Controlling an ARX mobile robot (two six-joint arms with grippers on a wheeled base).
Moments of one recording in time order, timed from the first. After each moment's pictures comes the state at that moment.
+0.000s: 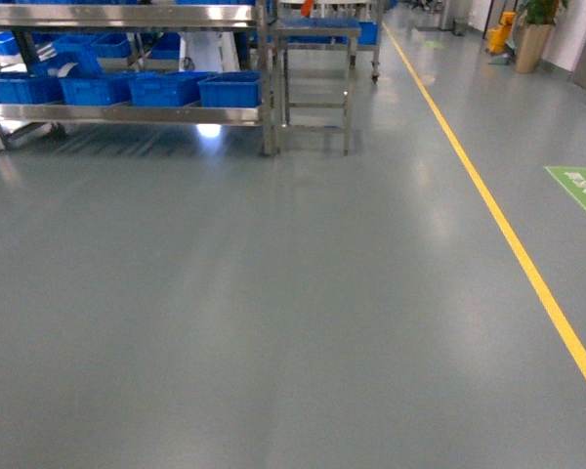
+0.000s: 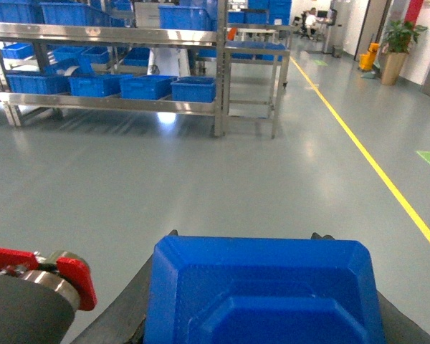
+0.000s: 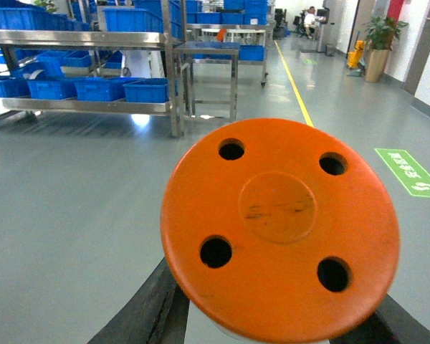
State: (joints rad) left arm 0.00 0.01 0.01 -0.01 0.00 0.00; right arm 0.00 0.00 0.01 -0.01 0.00 0.01
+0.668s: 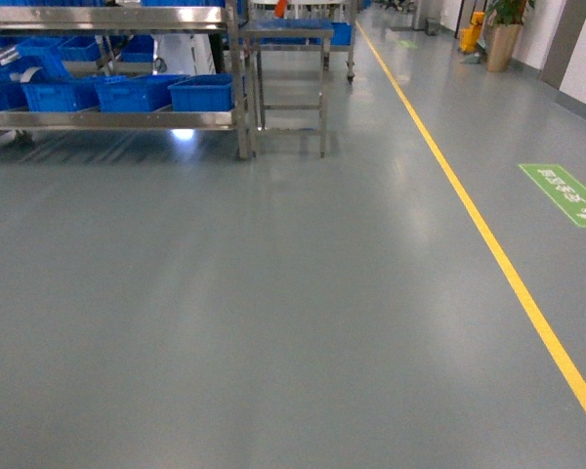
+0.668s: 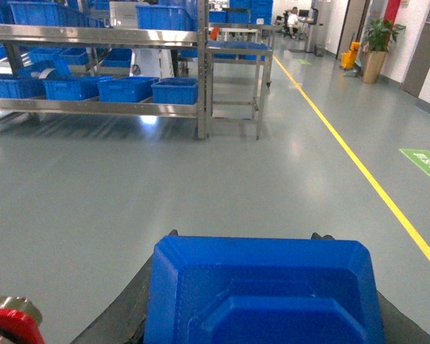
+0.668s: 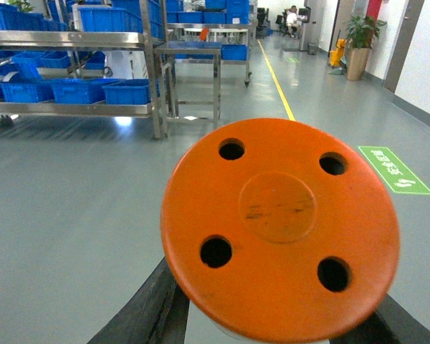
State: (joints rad) left arm 0.00 0.01 0.01 -0.01 0.00 0.00; right arm 0.00 0.00 0.01 -0.01 0.00 0.01
